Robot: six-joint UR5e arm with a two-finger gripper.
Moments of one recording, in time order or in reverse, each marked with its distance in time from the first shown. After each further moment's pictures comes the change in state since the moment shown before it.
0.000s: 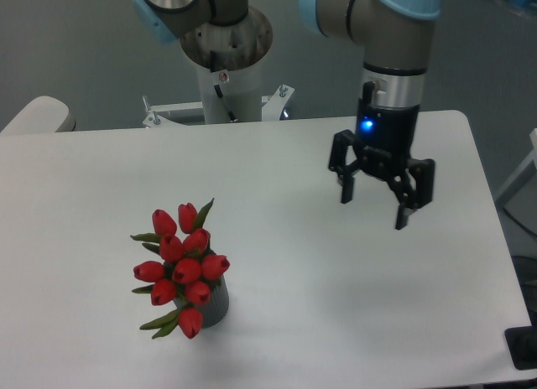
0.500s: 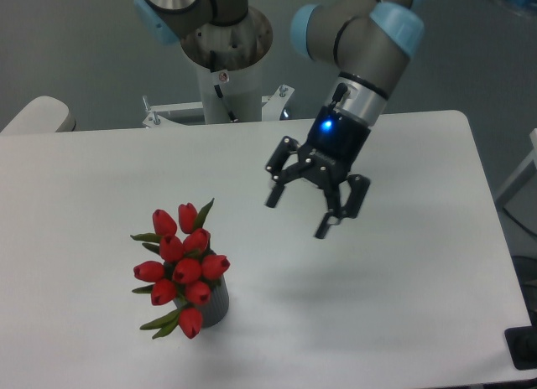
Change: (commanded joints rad) arm 0.038 0.116 -0.308 0.252 -0.361 -0.176
